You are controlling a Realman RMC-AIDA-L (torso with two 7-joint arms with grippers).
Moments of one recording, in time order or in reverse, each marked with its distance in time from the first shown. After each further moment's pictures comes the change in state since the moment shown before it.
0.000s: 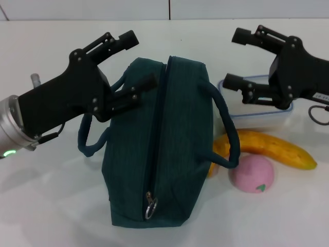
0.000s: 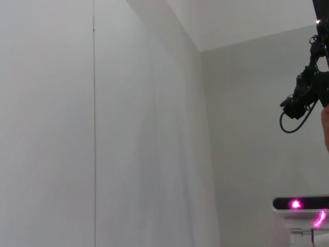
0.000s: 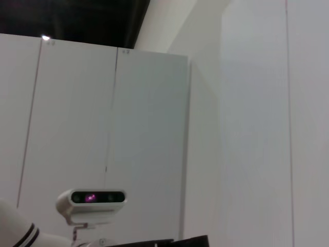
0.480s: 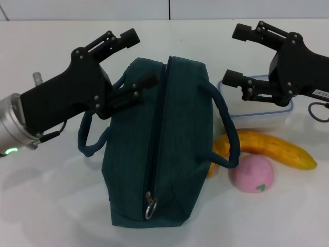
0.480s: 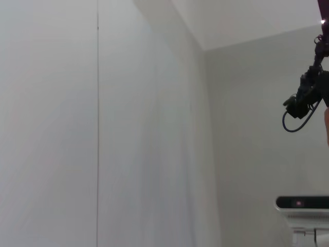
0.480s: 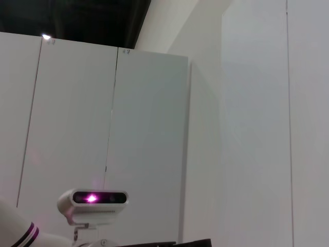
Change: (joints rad) left arm -0.004 -0.003 -0.001 0.000 -0.002 -0.013 -0.014; right arm 0.002 0.001 0.015 -0.010 -0.012 0.005 0.001
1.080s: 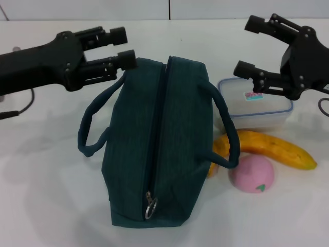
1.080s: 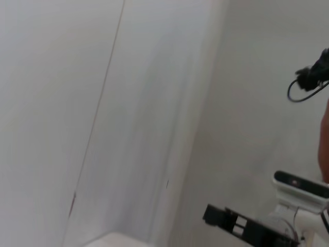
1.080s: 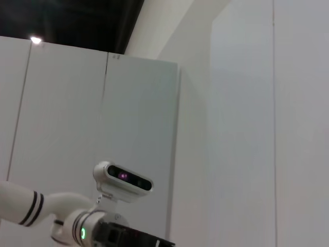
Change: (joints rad) left arm 0.013 0.081 -0.069 0.389 0.217 -0.061 -0.704; right arm -0.018 -0.010 0.039 -0.003 -0.001 -0.012 0.000
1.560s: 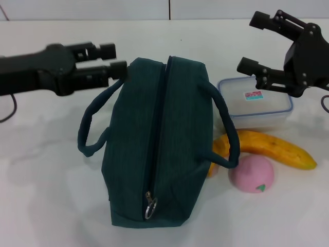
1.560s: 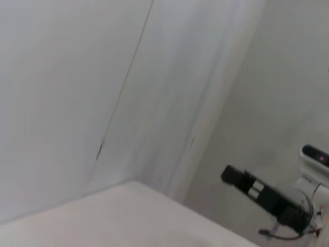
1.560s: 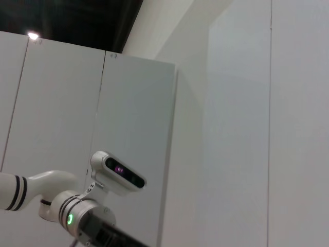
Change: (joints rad) left arm 0.075 -0.059 -0.090 0.305 0.200 0.005 -0.326; right arm -0.010 -0.001 0.014 -0.011 0.000 0.005 -0.024
